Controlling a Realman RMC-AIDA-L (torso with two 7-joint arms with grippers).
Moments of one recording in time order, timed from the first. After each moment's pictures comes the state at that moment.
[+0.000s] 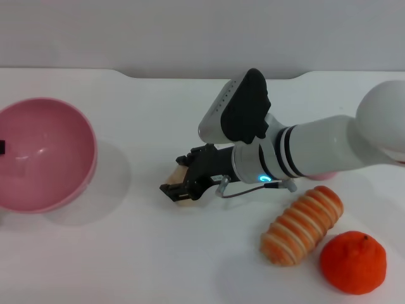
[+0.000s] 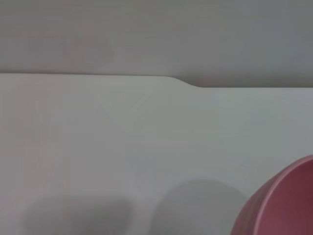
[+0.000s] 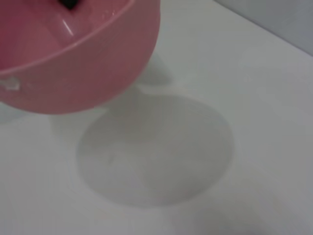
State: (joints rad) left arm -0.22 -2.06 0.92 1.61 2.41 1.51 -2.57; right arm 0.78 2.09 -2.01 -0.70 -1.66 -0.59 2.00
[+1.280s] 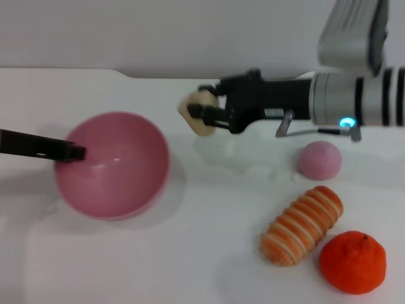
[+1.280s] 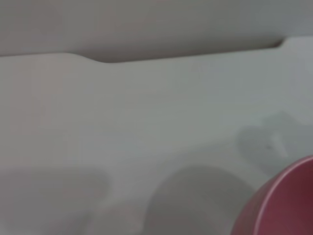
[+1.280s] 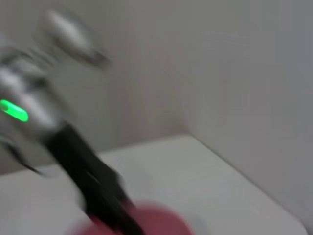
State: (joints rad) left arm -0.35 -2.06 1.16 1.44 2.40 1.43 -2.63; right arm 0.52 2.07 -1.47 -1.15 -1.68 -1.08 1.76
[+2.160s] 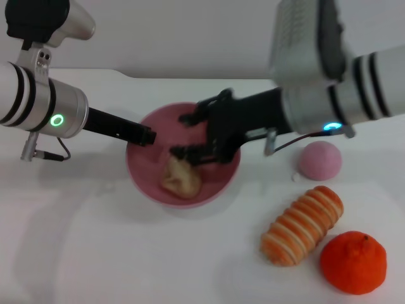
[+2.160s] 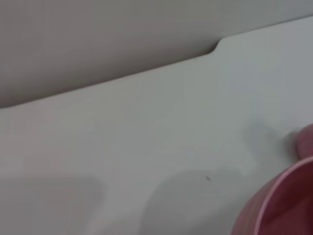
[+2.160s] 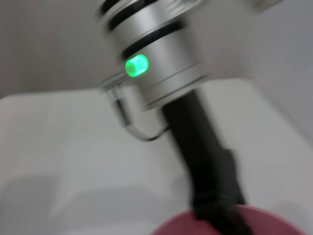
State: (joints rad) left arm -0.51 -2.06 1.38 1.33 2.39 1.28 -2.71; right arm 0.59 2.08 -1.54 -1.27 -1.97 -1.19 1.96
